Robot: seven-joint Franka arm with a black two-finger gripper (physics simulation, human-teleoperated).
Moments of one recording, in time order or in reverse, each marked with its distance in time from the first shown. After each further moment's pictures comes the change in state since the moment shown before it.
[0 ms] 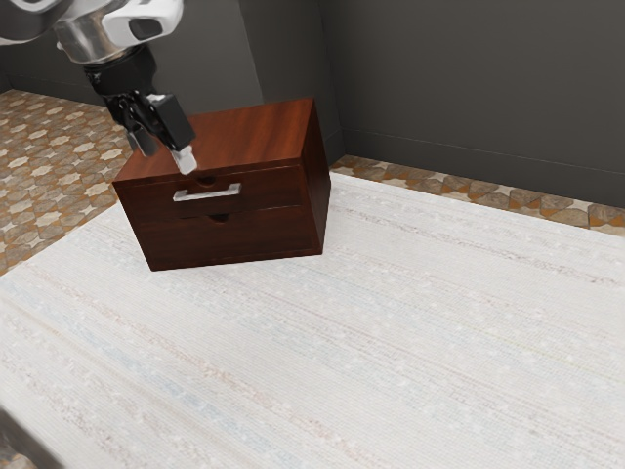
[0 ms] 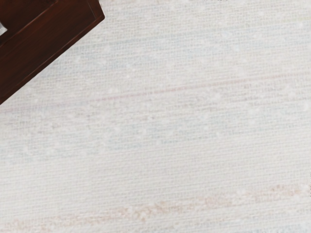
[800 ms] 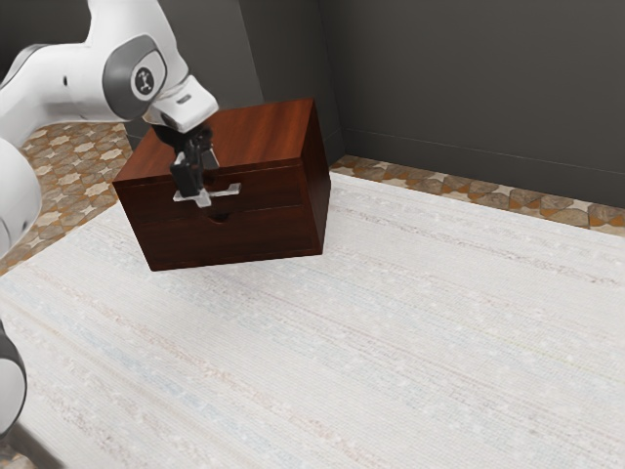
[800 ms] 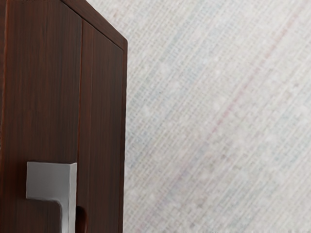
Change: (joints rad) arm 0.188 0.353 -0.025 0.092 -0.008 0.325 0.991
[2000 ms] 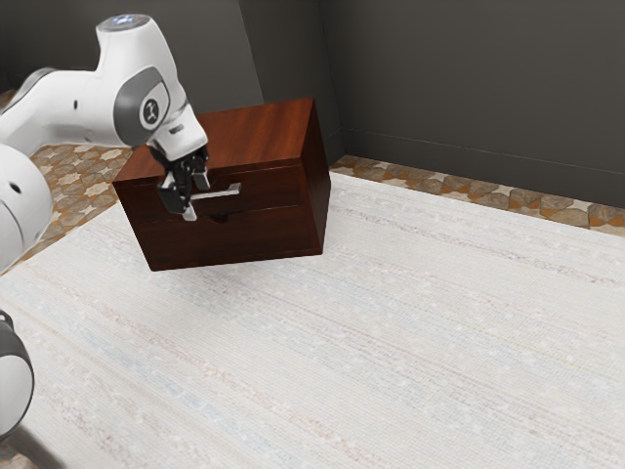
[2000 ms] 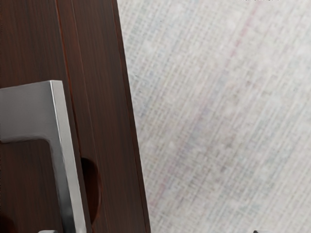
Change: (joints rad) arm -0.011 0.021 0.061 -0.083 0.055 0.104 0.171
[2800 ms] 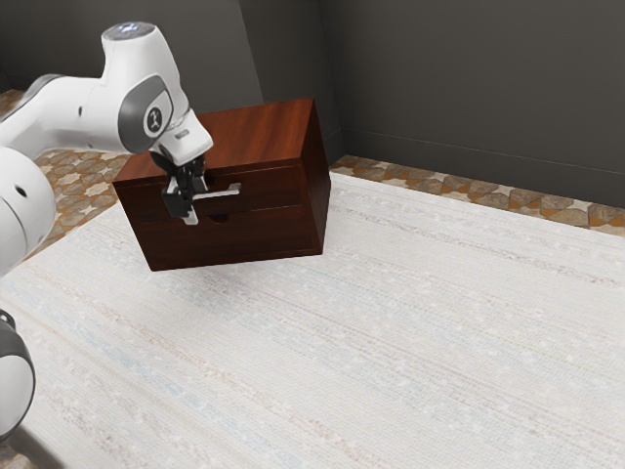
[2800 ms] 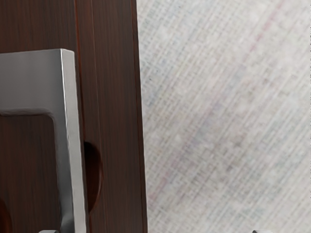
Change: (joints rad) arm 0.001 0.003 0.000 -0.026 0.023 0.029 -0.098
